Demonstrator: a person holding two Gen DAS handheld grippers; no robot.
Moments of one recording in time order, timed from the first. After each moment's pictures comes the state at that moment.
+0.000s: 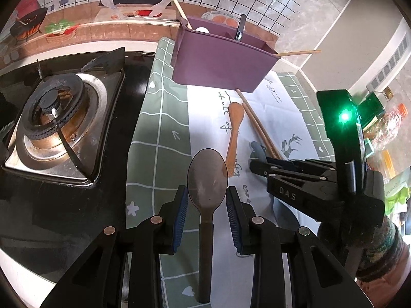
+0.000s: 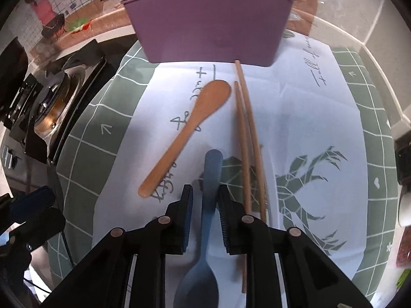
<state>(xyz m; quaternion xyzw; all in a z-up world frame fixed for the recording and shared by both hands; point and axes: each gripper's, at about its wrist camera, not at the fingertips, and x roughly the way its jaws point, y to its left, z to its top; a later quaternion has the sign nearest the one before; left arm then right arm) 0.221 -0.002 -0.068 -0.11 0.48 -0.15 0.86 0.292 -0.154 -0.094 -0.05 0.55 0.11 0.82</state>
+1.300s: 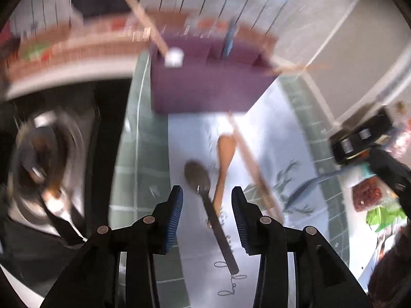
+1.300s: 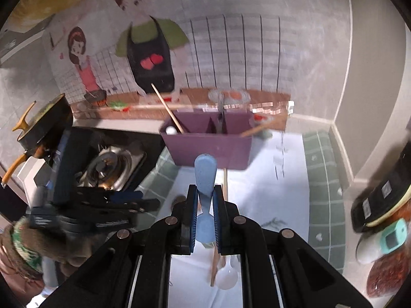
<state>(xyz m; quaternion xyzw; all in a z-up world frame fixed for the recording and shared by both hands) 0.307 -0.040 -0.054 -0.09 0.53 -0.13 0.83 0.255 -0.214 0.048 0.00 0.38 0.16 0.91</state>
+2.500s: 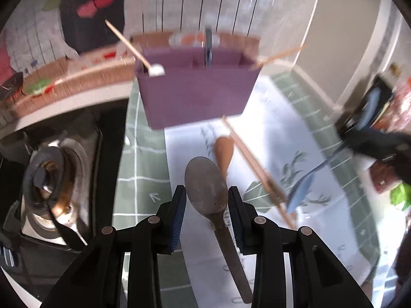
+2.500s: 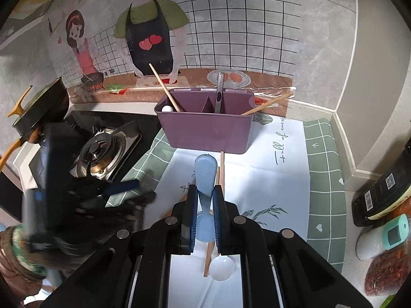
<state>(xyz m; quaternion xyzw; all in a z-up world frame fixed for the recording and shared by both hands) 0.261 -0.067 -0.037 0.00 0.45 -0.14 0.88 0.249 -0.211 0.035 -0.03 0.41 0.16 0.90</state>
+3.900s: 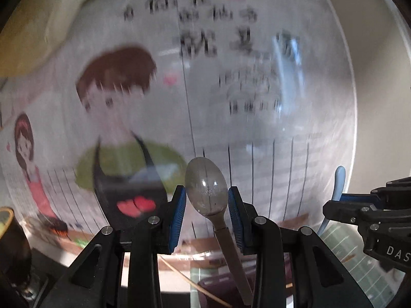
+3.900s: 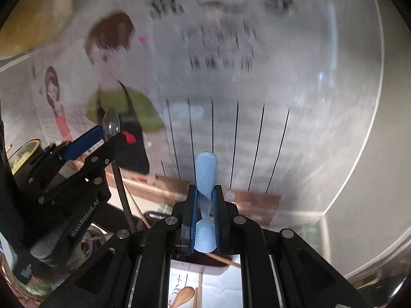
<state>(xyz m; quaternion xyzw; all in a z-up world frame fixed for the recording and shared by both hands) 0.394 -0.061 0.123 0.06 0.12 -0.04 0.99 0.410 -0.189 0.138 -0.02 0.30 0.12 0.95</state>
